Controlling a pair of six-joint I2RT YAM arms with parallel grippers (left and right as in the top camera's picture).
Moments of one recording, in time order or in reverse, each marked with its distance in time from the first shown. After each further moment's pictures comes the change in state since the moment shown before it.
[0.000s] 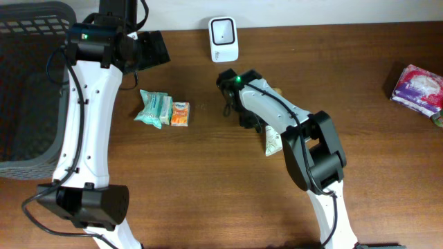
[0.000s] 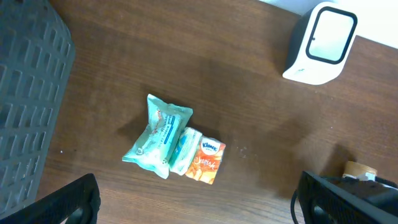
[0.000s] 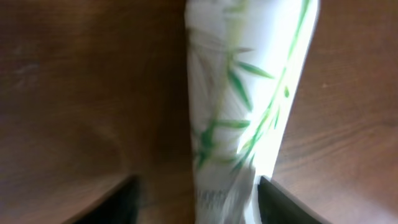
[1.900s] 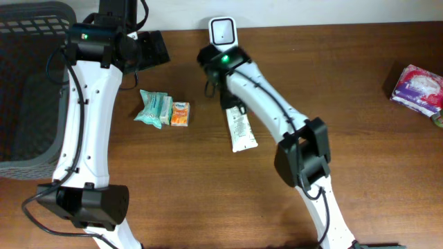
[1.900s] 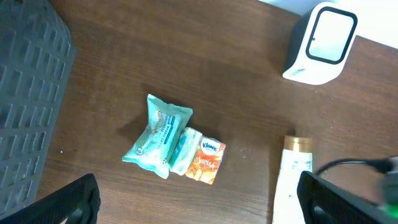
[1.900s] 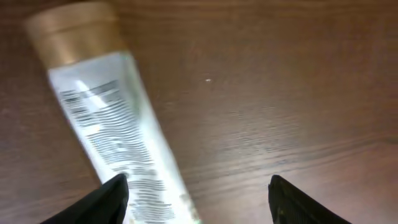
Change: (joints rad) left arm 0.000 0.000 0.000 -0.001 0.000 0.000; right arm 0.025 0.112 0.495 -0.245 -0.079 0.003
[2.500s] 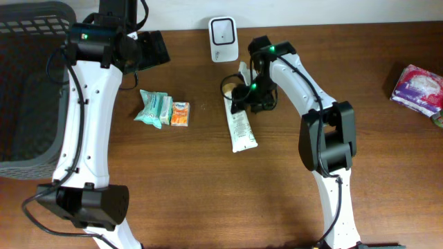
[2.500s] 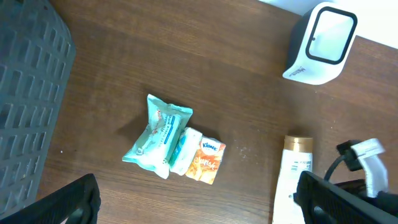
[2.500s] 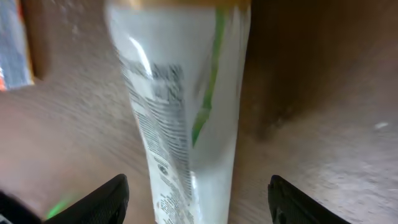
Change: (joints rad) left arm 0.000 0.000 0.000 0.000 0.000 0.000; right arm -0.239 0.002 -0.264 0.239 -0.786 -0.563
